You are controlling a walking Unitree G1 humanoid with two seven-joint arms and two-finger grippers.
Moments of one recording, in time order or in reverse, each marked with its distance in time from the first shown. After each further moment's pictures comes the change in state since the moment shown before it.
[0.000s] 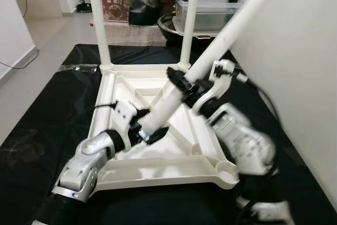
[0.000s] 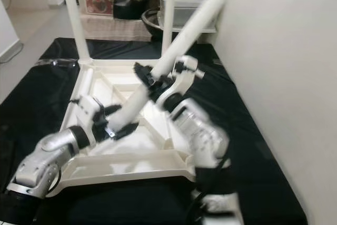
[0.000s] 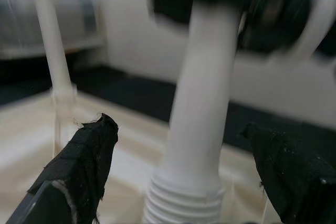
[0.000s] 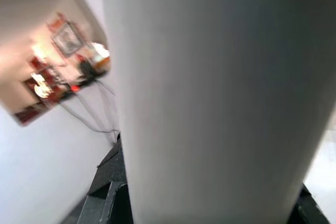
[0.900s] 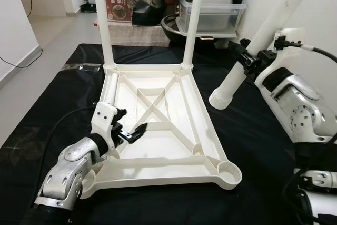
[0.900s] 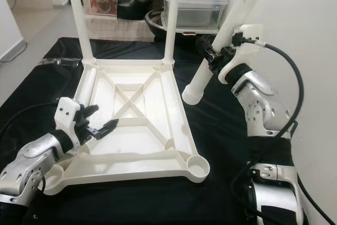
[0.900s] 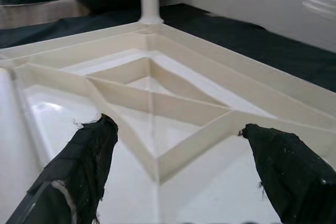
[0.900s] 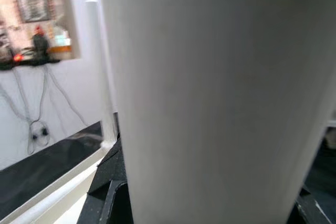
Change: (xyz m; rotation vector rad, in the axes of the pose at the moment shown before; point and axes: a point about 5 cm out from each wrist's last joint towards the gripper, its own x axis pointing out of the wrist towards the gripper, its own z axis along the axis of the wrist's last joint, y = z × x) left arm -0.037 0.029 -0.041 0.001 0.241 0.345; right arm -0.024 -0.047 0.096 -0.445 -0.108 0.015
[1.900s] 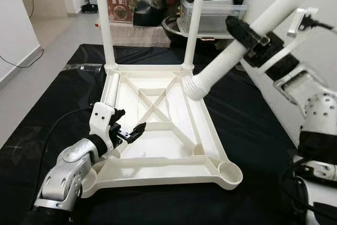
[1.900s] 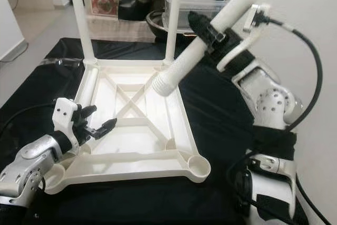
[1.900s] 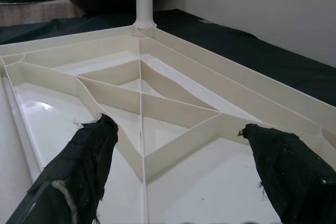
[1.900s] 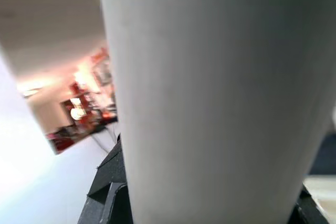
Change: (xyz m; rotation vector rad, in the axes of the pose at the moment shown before) left arm 0.001 -0.008 -0.002 -0.042 -0.016 -0.034; right arm 0.016 0.023 0.022 0.473 -0.080 0.103
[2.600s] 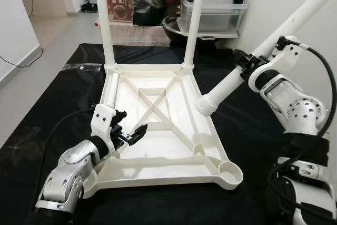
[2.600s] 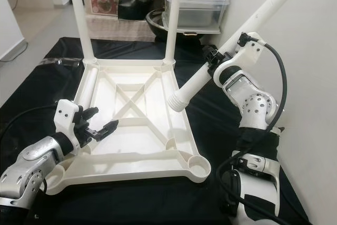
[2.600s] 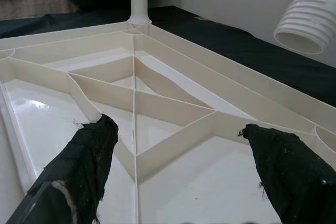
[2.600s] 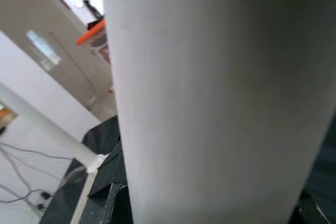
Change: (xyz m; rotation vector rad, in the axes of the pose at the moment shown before) left arm 0.001 -0.003 -0.001 -0.011 0.005 -0.015; right arm -0.013 -0.047 -0.027 0.062 0.062 -0.600
